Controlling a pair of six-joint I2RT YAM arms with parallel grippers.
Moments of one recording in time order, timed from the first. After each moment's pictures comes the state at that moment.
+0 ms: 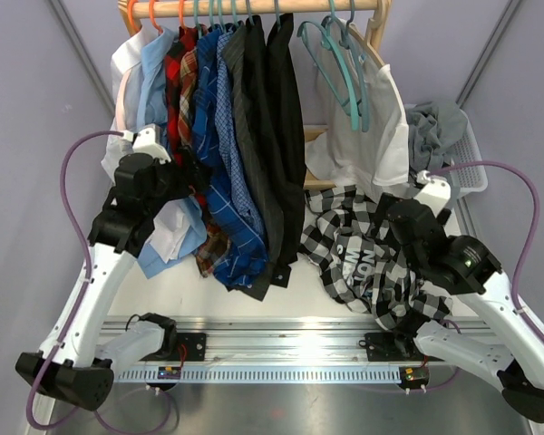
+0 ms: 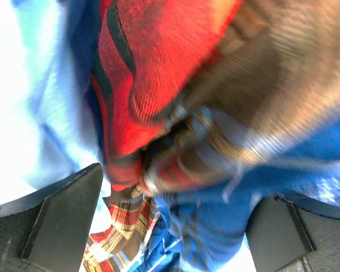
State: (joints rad) left arm -0.28 1.01 1.17 -0.50 -0.02 -0.44; right arm 0.72 0.86 1.19 -1.05 0.67 0.69
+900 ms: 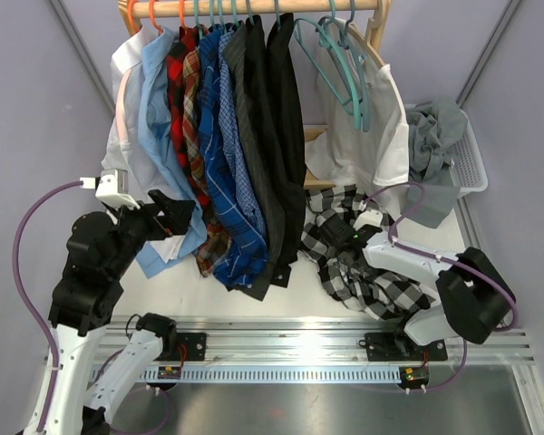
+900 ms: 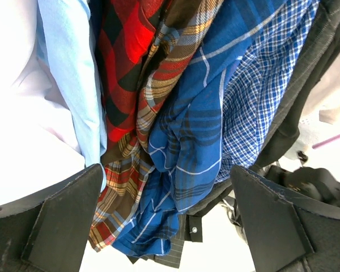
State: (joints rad) left arm -0.27 0.60 1.08 -0.66 0.04 -0.44; right arm 0.72 1.40 0.78 -0.72 0.62 1.08
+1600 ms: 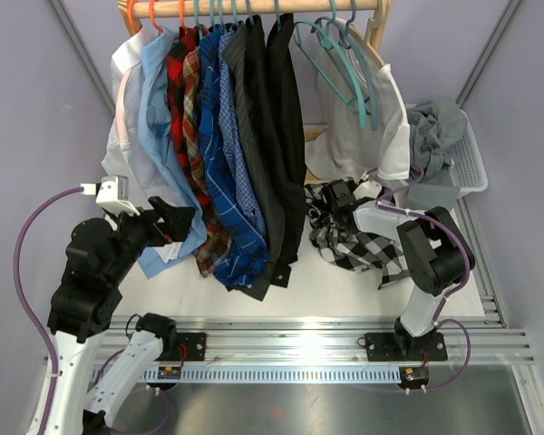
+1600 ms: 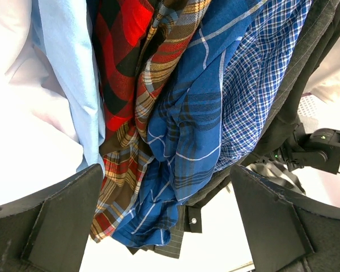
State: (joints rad) left arm -0.27 0.56 1.06 -0.69 0.06 -0.45; right arm 0.49 1.81 1.02 -0.35 0.59 0.95
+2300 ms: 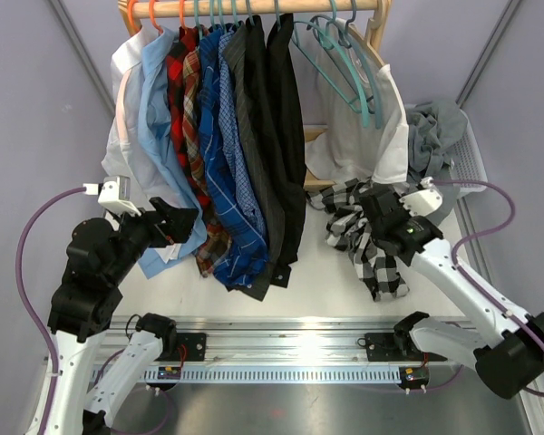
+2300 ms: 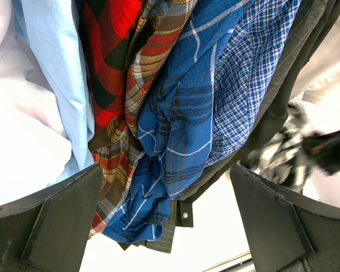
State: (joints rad) left arm -0.27 0.56 1.06 -0.69 0.10 -0.47; right arm 0.53 1.10 0.90 -0.69 0.75 1.21
